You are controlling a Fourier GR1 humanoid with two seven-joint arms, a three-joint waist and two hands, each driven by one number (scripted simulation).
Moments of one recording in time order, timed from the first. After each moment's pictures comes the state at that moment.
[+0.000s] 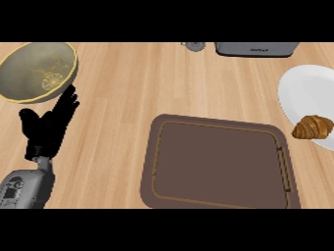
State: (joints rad) left arm -0.20 0.20 0.06 -1.37 0.03 0.01 0.15; right arm -0.70 -0.75 -0.34 -0.33 0.51 0.20 -1.01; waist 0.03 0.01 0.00
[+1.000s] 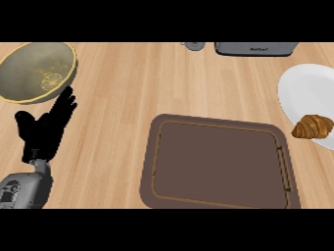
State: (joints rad) left arm -0.18 0.20 0.06 -1.40 0.03 0.01 0.16; right arm -0.73 -0.85 -0.39 -0.24 0.29 0.58 -0.77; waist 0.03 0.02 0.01
